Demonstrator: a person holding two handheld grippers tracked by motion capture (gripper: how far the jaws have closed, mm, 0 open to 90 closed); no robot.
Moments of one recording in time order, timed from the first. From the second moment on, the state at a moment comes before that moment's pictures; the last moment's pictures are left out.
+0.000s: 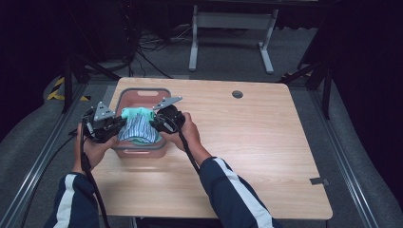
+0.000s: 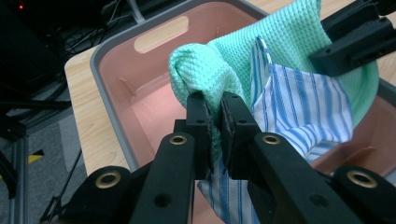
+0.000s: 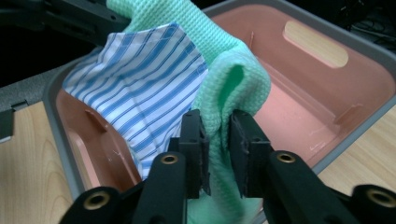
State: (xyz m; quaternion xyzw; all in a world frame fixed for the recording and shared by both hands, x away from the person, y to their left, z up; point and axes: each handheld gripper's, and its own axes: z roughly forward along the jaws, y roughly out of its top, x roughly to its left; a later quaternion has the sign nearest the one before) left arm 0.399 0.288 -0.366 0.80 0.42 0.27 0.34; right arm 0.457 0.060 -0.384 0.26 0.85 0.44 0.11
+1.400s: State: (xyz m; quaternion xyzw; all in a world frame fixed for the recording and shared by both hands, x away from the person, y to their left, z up) left arm 0.375 0.193 -0.361 0.82 0.34 0.27 0.37; right arm 0.432 -0.044 -0.367 0.25 0.87 0.37 0.18
